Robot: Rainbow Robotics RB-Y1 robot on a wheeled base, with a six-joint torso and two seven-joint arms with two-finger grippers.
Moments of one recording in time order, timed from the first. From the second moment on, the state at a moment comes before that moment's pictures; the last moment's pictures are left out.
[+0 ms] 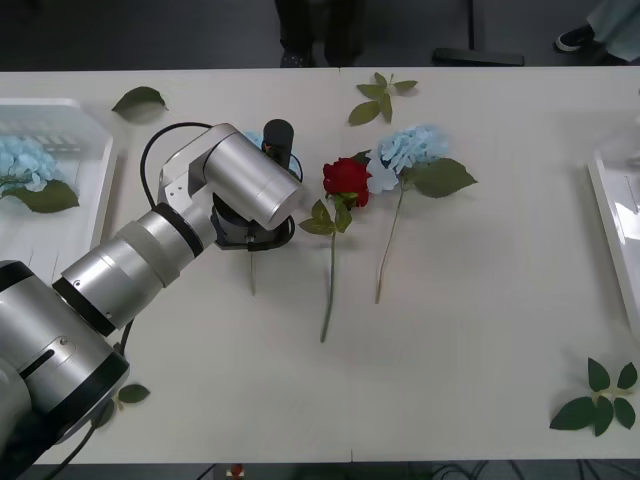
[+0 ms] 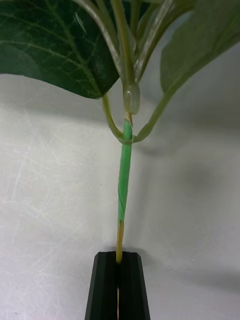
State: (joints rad) right arm -0.63 -1.18 0.13 -1.83 -0.99 1.88 0.87; left arm -0.87 0.26 -0.62 -1.07 0.35 1.41 -0.77
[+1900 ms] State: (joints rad) right arm -0.60 -0.99 0.14 -0.88 -0.69 1.08 1.49; left arm -0.50 1.09 -0.47 -1.44 0.41 1.40 -0.91
